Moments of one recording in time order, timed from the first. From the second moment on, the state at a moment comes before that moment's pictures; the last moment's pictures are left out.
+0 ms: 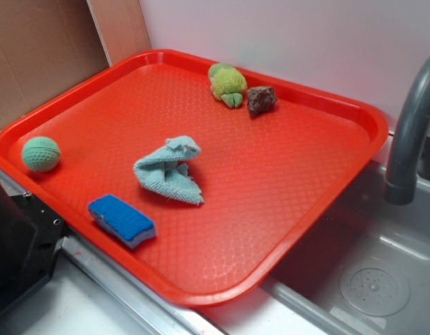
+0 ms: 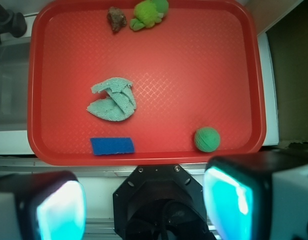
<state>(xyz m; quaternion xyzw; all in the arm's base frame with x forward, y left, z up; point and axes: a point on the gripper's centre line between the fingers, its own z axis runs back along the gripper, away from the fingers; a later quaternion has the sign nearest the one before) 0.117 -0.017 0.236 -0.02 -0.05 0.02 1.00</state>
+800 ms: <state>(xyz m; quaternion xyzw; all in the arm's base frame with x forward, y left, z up) 0.126 0.032 0.155 0.01 0.03 -0.11 0.99</state>
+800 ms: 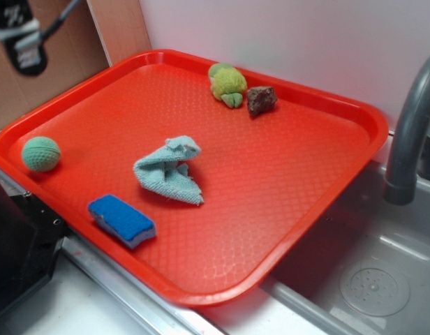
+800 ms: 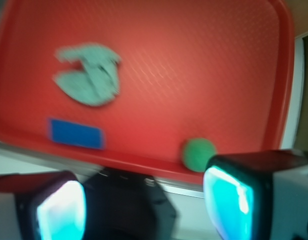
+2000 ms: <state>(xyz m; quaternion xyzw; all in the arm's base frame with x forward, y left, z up) 0.130 0.107 0.091 0.01 -0.03 -0.05 1.00</state>
